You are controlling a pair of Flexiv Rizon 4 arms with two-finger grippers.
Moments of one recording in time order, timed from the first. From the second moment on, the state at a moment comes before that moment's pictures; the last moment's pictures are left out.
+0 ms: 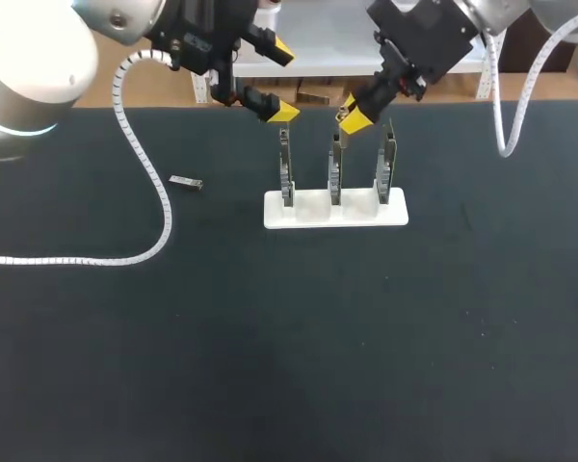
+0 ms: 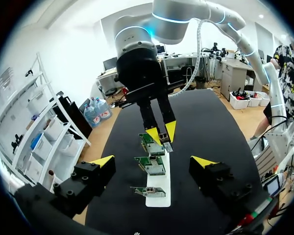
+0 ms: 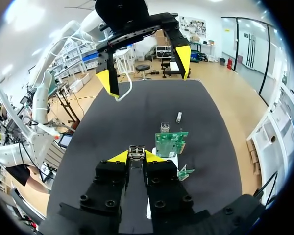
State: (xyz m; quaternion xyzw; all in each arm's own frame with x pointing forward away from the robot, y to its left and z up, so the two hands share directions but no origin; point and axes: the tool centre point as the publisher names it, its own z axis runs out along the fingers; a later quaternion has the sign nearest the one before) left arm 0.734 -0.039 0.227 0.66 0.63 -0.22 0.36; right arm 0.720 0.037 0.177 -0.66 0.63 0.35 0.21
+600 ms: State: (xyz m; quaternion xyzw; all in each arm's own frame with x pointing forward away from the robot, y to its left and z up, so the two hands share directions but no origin) left arm 0.734 -0.039 0.227 0.66 0.63 -0.22 0.36; right arm 0.724 0.035 0.180 -0.67 0.63 0.34 0.21
